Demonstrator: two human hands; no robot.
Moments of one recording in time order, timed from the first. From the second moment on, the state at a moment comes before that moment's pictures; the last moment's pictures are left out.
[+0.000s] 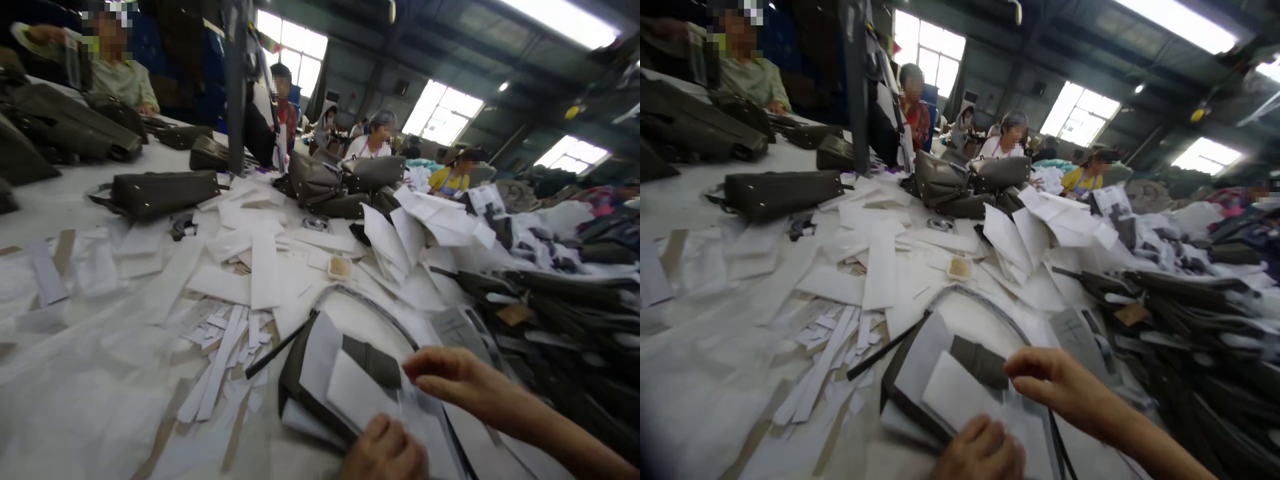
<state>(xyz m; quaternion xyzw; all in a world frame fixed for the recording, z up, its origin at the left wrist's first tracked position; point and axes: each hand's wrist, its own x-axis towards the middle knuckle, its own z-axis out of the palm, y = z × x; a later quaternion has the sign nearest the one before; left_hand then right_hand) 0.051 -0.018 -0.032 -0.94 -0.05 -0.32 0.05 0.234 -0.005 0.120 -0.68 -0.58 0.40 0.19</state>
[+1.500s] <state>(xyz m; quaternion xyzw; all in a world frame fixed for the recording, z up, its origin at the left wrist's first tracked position) 0.063 -0.030 -0.002 -0.94 -0.18 -0.30 -0.04 0.332 -0.091 0.088 -0.73 -0.51 0.24 0.39</state>
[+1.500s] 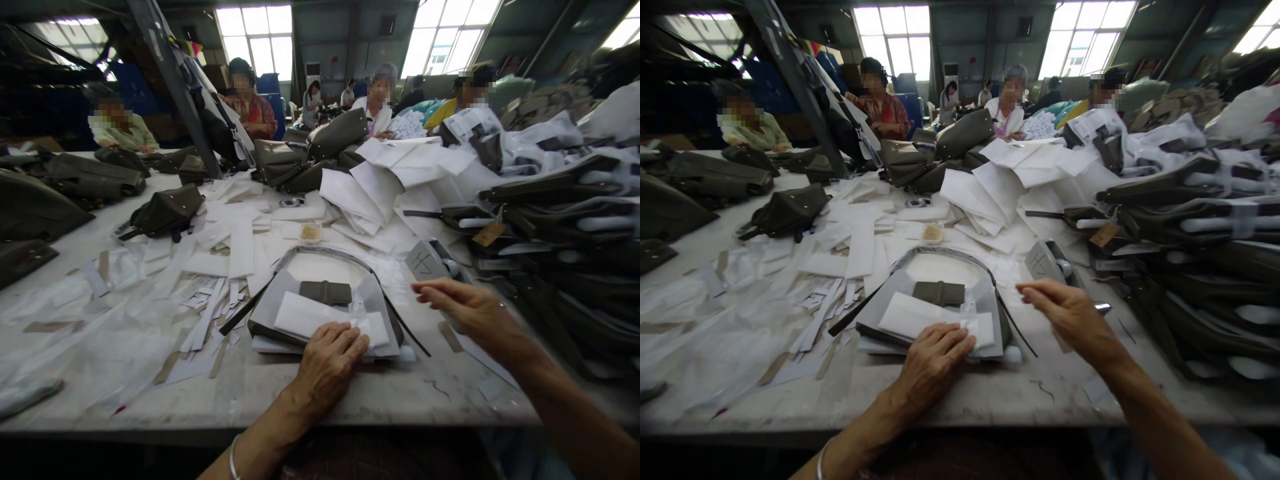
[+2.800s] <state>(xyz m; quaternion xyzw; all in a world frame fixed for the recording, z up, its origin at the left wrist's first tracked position) 0.052 -0.032 0.001 -0.95 -0.16 -0.26 -0.09 0.415 -0.180 0.014 -0.83 -0.23 0.20 0.46</state>
